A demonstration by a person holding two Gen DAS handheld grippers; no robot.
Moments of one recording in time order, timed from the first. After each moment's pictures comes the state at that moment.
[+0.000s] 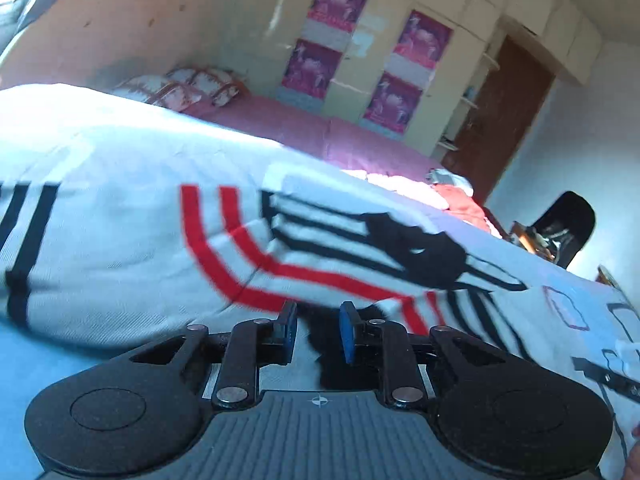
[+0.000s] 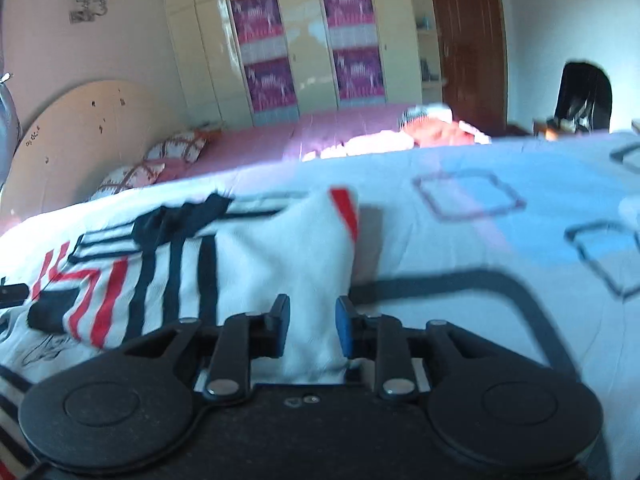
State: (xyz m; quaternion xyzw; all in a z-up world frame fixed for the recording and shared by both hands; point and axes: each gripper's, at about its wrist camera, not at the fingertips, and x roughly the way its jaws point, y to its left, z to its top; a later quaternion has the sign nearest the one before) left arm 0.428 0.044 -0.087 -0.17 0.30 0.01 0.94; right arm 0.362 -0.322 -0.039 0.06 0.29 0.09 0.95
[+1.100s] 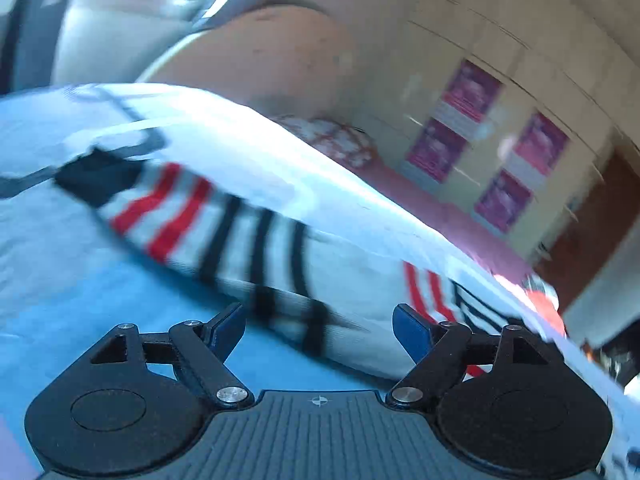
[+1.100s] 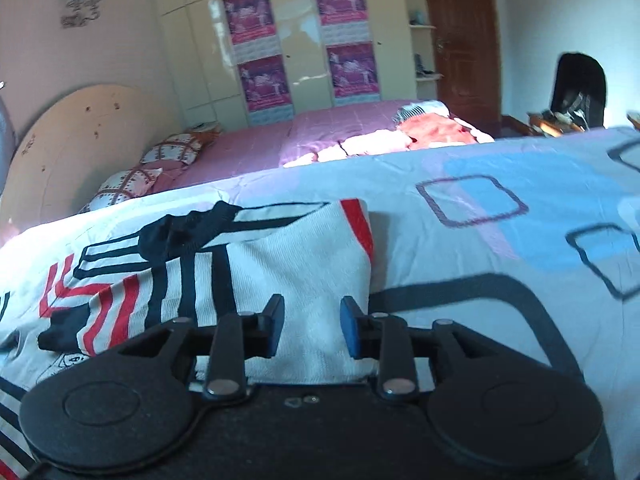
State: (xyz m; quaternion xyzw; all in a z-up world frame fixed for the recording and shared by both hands) left arm 0.294 0.210 -0.102 -0.30 0.22 0.22 0.90; right arm 0.355 -0.308 -0.026 0.08 0.32 0.07 0.94
